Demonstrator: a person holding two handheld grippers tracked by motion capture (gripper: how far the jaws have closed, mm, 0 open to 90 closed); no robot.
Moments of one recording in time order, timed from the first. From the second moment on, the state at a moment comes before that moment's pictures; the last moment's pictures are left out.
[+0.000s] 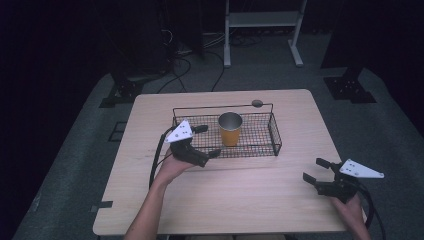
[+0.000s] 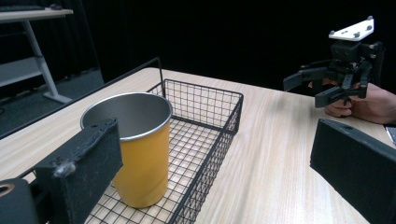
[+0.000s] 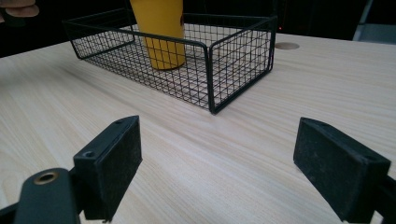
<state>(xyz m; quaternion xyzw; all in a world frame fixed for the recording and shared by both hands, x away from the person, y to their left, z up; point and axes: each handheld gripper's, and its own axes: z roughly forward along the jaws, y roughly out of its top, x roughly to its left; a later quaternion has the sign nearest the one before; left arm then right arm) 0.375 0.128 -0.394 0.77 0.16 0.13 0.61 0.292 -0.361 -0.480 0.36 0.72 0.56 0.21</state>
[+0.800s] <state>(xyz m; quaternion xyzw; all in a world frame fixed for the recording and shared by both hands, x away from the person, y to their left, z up) 0.349 0.138 -0.405 0.76 0.16 0.14 0.61 0.292 -0.361 -0.480 0.36 0.72 0.56 0.21</state>
